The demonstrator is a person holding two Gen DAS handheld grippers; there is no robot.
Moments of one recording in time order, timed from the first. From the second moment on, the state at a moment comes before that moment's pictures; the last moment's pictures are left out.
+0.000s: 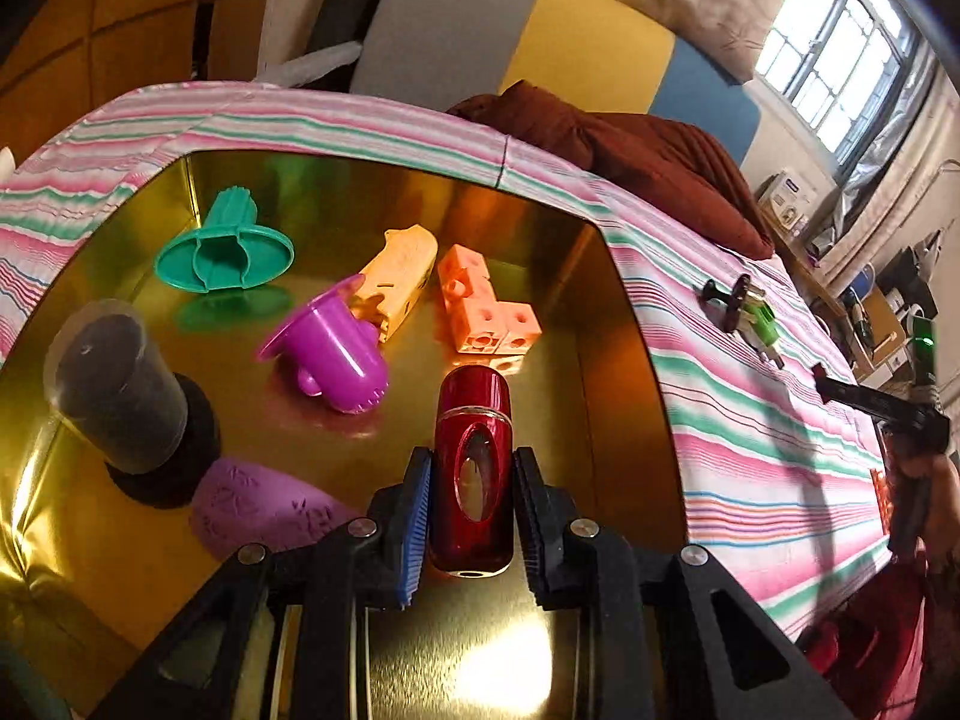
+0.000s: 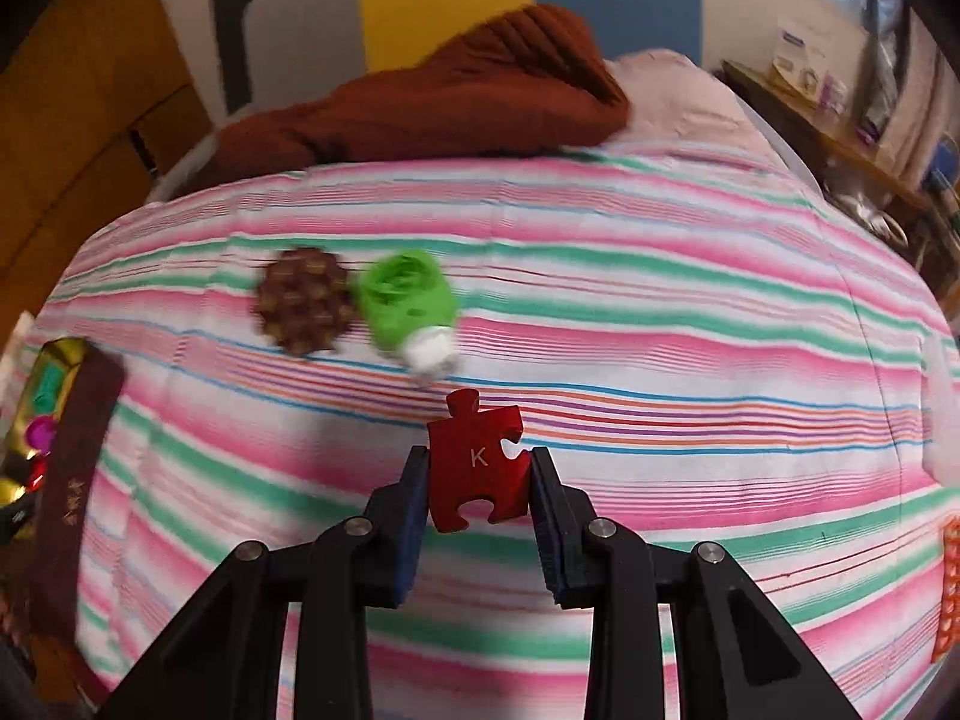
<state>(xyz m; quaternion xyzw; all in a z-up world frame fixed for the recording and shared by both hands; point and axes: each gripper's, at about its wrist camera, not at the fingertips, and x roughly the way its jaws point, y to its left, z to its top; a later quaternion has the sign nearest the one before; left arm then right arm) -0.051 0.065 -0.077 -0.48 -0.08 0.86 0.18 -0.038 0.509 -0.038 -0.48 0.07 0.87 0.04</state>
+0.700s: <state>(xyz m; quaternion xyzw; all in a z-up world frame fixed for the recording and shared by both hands) 0.009 0.037 -0.047 -0.38 -0.06 0.90 0.18 -0.008 0.313 -0.010 -0.47 0.05 0.87 -0.13</state>
